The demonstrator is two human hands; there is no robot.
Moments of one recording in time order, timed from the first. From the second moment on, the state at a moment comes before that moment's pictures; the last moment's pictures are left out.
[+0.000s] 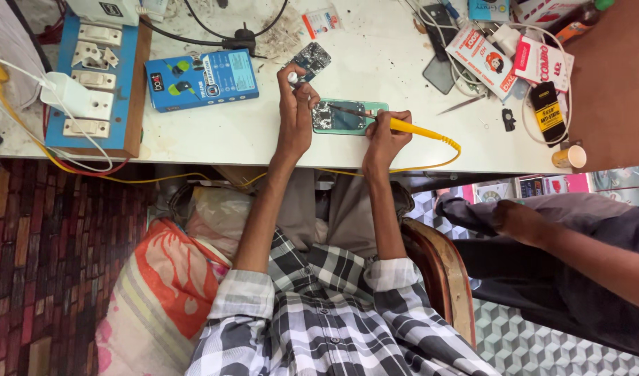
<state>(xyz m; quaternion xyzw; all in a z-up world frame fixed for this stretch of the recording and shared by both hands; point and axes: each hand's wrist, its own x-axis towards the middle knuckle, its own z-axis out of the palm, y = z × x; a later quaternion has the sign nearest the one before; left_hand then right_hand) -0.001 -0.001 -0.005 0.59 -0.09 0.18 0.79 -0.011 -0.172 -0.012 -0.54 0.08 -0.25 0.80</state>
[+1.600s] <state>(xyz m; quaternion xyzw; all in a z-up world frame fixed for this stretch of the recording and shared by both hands) 0.002 0.000 -0.010 0.58 -0.09 0.16 0.79 -0.014 -0.171 -0.014 -0.59 0.07 -0.25 0.76</state>
